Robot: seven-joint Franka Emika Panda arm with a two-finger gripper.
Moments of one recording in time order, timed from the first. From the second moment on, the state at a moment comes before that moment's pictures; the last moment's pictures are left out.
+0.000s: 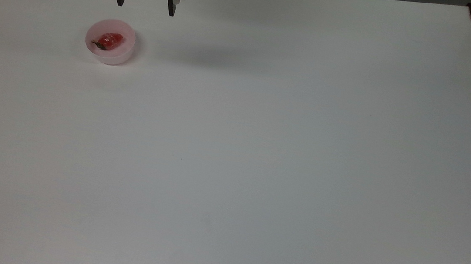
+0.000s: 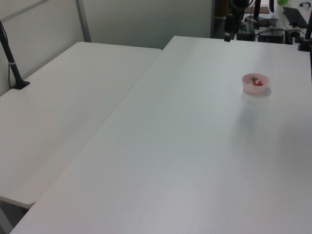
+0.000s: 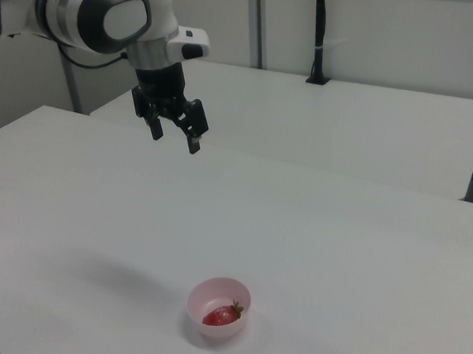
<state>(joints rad) 0.02 -0.02 -0.13 -1.74 -0.01 1.84 -0.04</state>
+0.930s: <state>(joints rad) 0.02 -0.02 -0.13 -1.74 -0.01 1.84 -0.03</state>
